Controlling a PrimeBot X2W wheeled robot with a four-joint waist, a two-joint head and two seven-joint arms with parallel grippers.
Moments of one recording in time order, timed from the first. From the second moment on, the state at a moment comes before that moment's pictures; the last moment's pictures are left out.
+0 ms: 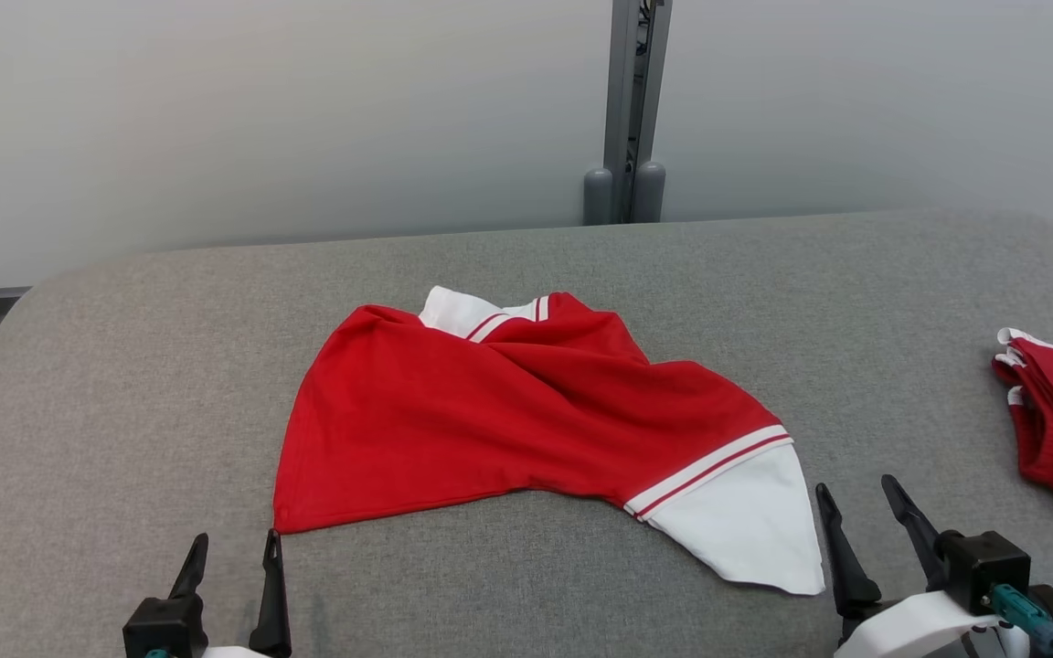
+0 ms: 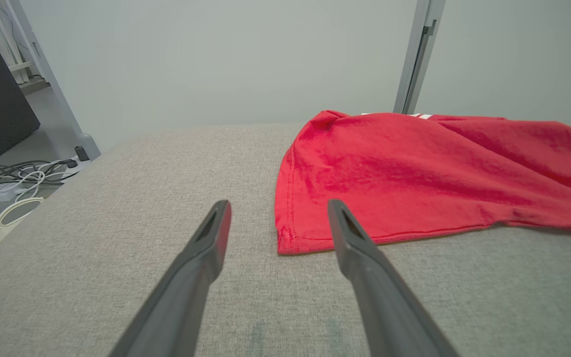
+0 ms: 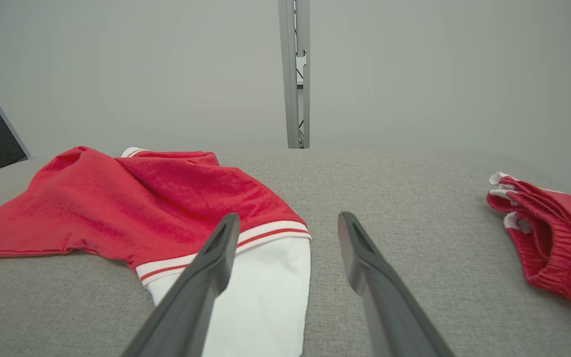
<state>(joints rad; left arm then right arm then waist) 0.04 0.06 0.00 0.38 -0.11 0.04 -0.26 -0.07 -0.05 0.06 0.41 0.12 0.13 -0.26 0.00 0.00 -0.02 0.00</state>
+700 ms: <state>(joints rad) -0.05 0.05 -0.07 0.40 -0.14 0.03 -0.26 -0.13 -0.05 0.08 0.66 0.05 0.13 -0.27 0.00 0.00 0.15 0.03</state>
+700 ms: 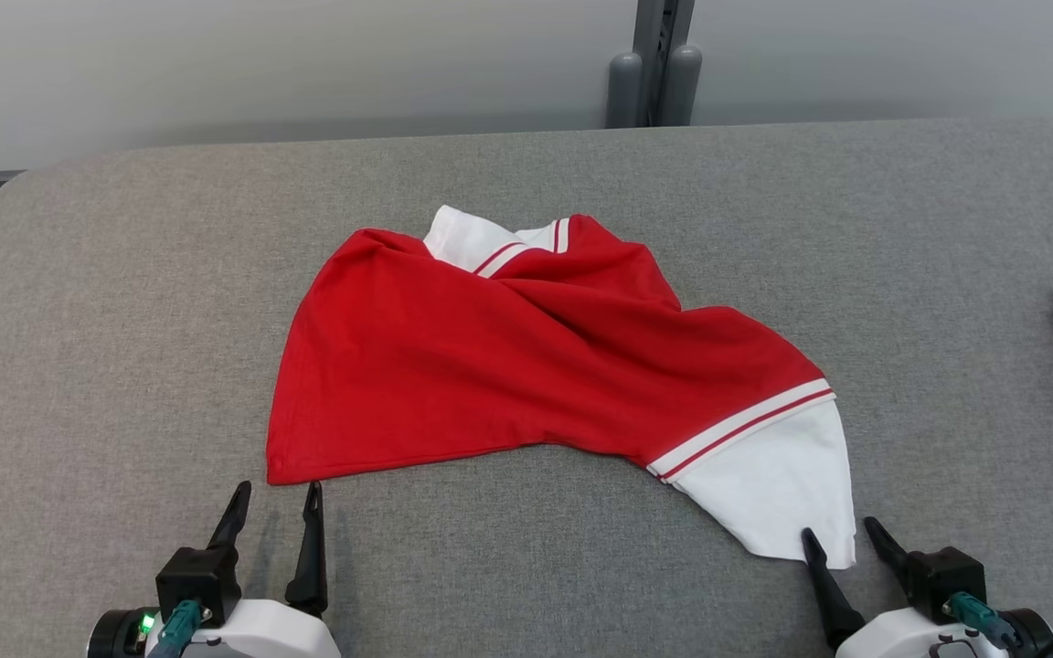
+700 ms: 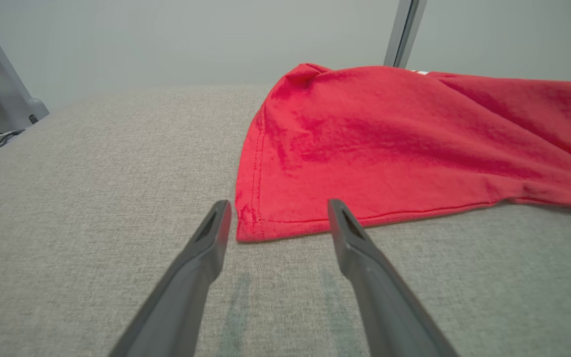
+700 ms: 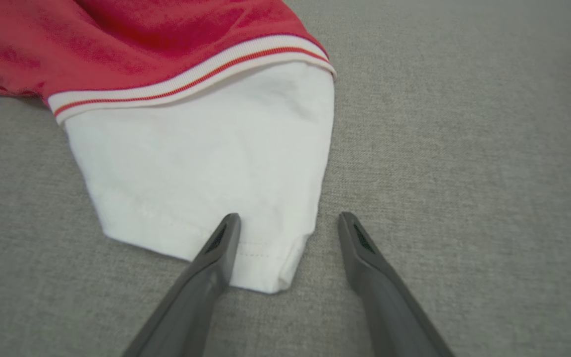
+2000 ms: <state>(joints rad) -0.18 0.05 0.00 0.58 -0.24 -0.01 -0.27 -0.20 -0.05 0.04 0.46 0.08 0.13 -0.26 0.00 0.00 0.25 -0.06</state>
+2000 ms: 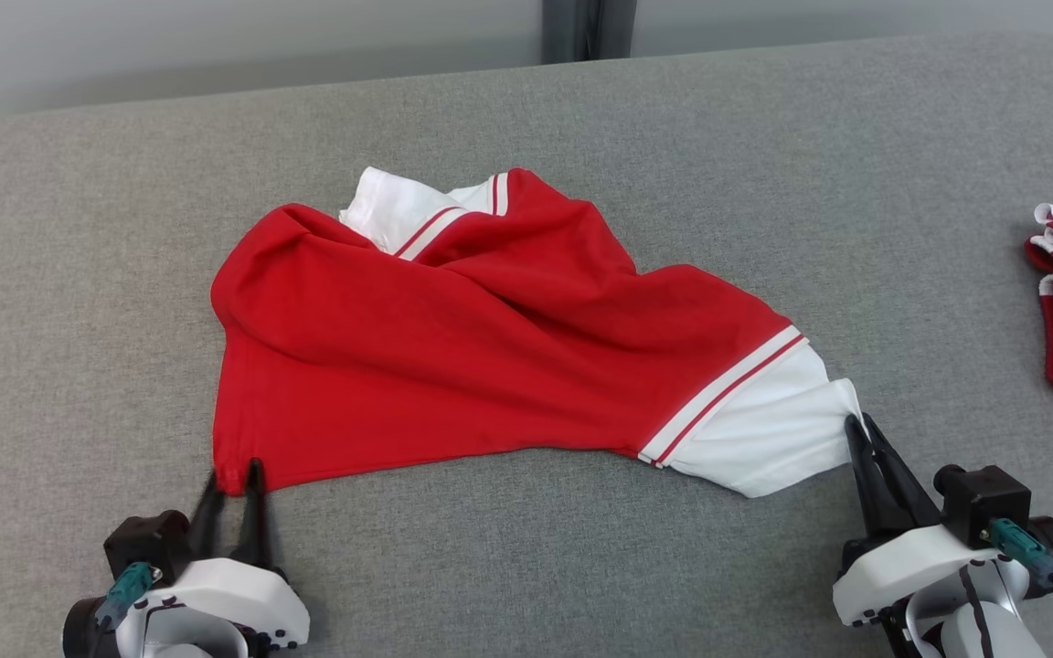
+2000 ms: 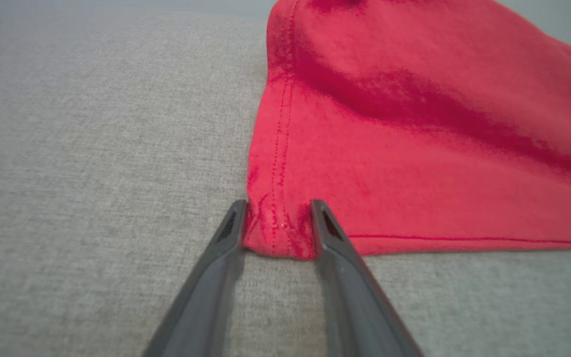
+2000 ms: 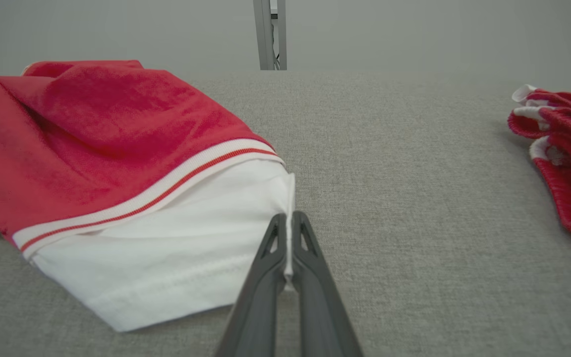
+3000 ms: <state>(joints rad) -0.67 0.27 0.01 0.39 -0.05 -0.11 -0.26 -0.72 -0.12 0.10 0.24 0.23 0.13 -0.26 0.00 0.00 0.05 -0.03</state>
